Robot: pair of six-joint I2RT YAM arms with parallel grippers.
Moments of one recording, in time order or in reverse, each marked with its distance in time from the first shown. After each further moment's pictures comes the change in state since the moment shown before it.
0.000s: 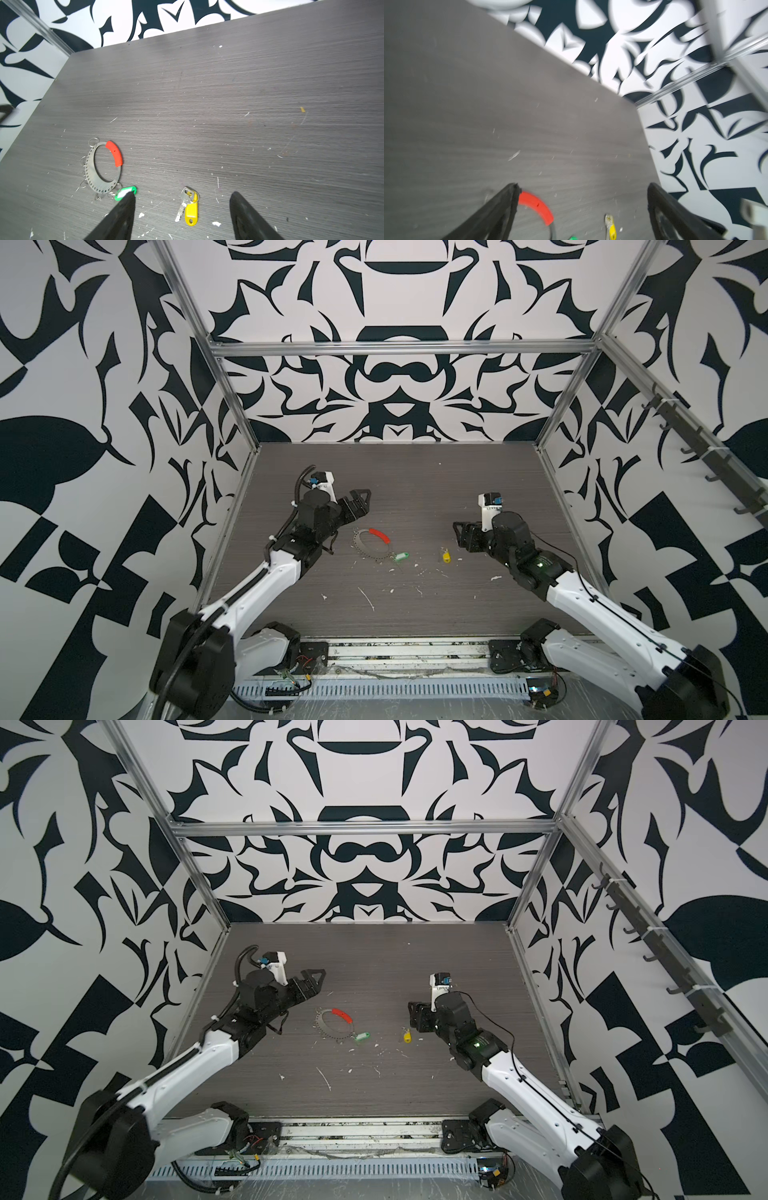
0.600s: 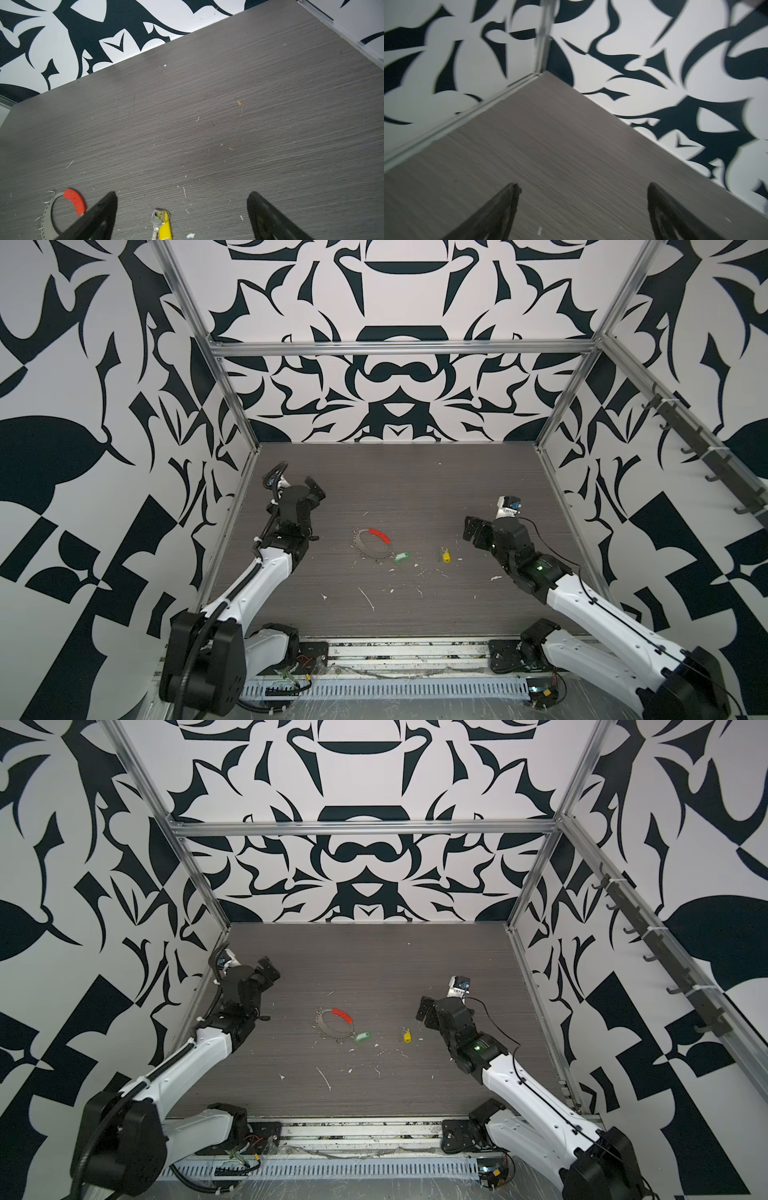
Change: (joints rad) left arm 0.290 0.124 -0.007 0.031 -0.557 0.170; right arm 0.000 0.003 -0.026 -0.020 0.262 0.172
